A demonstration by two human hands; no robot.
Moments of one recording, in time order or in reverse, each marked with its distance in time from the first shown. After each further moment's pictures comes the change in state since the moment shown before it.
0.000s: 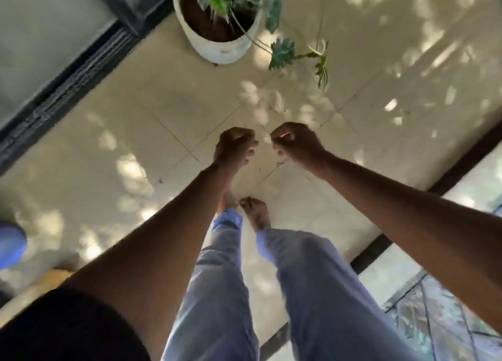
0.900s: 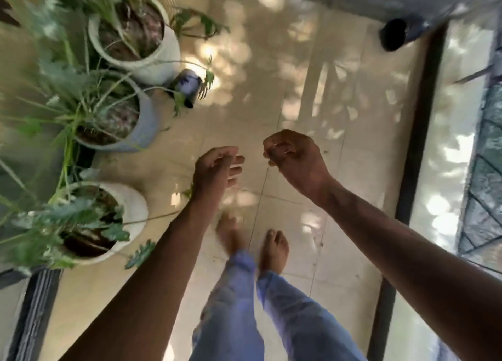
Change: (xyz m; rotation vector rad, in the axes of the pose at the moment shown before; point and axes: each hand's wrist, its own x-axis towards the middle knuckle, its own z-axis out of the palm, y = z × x) left_hand 0.127 0.285 0.380 0.335 -0.230 0.226; right_hand 0.110 0.144 -0.398 0.644 0.559 0.049
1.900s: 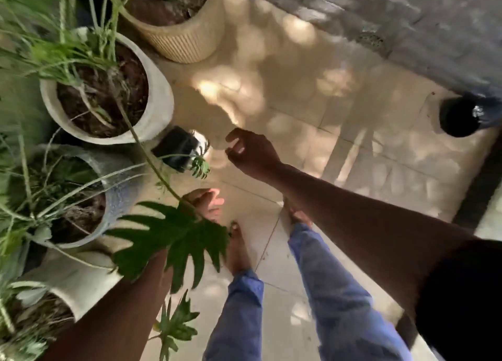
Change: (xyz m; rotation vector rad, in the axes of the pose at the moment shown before) left_hand 0.326 0.100 0.026 -0.121 0.057 -0.579; right_hand 0.454 -0.005 0.067 -0.448 -0.405 -0.059
